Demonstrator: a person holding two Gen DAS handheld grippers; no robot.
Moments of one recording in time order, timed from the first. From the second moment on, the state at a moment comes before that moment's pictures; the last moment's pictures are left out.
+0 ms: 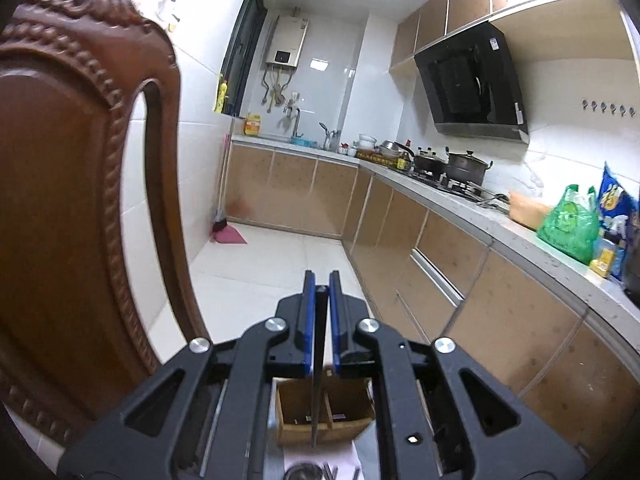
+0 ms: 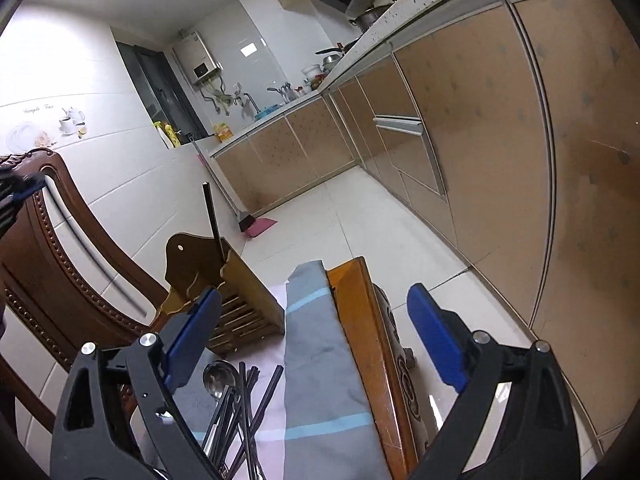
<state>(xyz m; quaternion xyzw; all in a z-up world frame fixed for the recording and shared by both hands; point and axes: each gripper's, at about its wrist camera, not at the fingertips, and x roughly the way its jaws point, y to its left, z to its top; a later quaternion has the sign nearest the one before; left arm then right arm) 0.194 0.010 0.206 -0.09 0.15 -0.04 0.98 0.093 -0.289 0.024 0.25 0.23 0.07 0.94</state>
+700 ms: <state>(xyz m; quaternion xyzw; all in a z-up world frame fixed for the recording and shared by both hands) 0.238 0.037 0.060 -0.16 0.28 -0.05 0.94 0.103 -0.268 0.022 0.23 0.26 0.09 0.93</state>
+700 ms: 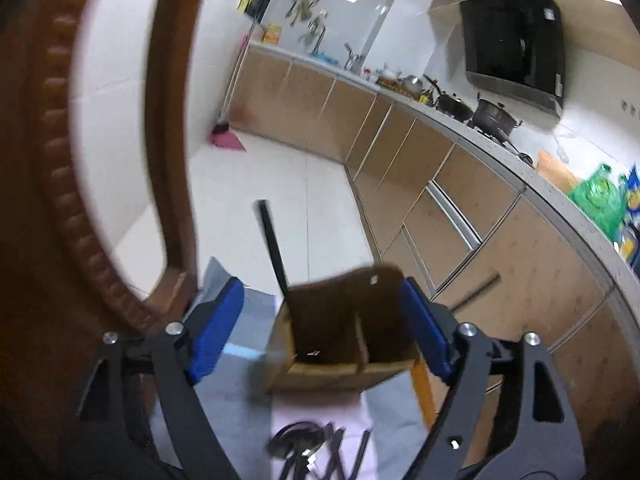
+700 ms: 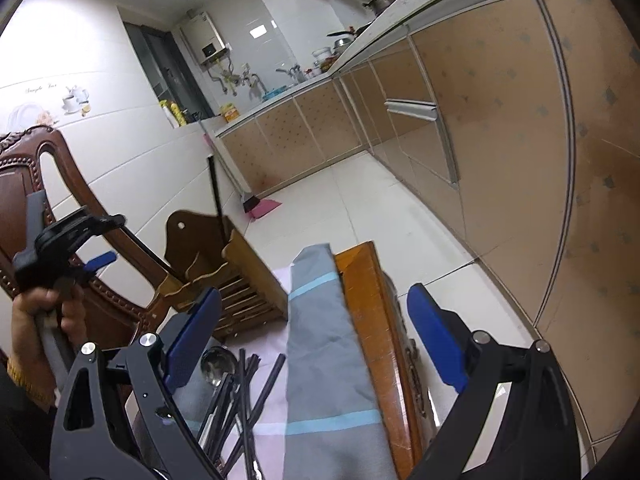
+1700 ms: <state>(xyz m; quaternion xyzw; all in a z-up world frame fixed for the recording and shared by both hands) 0.040 -0.016 -0.015 0.01 0.34 -0.08 0.94 0.034 -0.181 0.021 0.05 0.35 0.18 0.92</state>
